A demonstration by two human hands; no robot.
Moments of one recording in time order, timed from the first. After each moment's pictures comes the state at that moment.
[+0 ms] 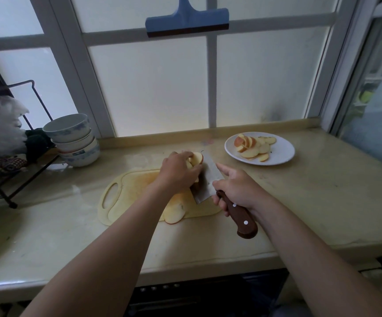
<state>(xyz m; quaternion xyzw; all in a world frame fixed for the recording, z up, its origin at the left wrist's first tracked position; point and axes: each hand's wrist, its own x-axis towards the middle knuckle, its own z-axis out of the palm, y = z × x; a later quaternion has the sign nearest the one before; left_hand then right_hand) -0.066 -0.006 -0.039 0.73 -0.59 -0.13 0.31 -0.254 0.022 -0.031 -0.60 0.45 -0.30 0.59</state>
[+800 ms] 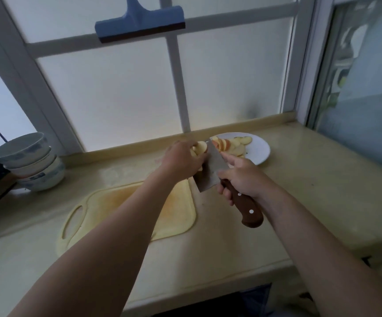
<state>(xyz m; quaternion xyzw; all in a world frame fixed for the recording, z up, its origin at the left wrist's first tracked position) -0.136 -0.081 -0.015 0.69 -0.66 -0.12 0.28 -0.321 -0.033 -0.021 -0.56 0.46 -0.36 0.59</state>
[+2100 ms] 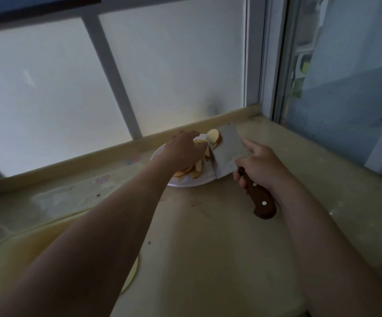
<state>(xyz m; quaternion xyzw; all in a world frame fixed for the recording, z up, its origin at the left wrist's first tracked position) -0.236 -0.227 -0.041 0.65 -0.73 -0.12 0.19 -0.430 -0.129 -0.041 -0.50 0.56 -0.44 0.48</state>
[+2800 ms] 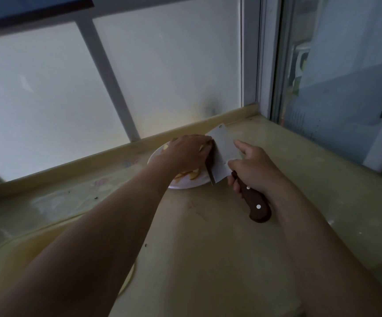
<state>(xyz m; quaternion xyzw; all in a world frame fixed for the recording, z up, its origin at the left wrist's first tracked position) -0.250 -0.215 -0.031 0.55 -0.83 -0.01 0.09 -0.428 -0.125 -0.041 -0.57 0.54 -0.42 0.46</state>
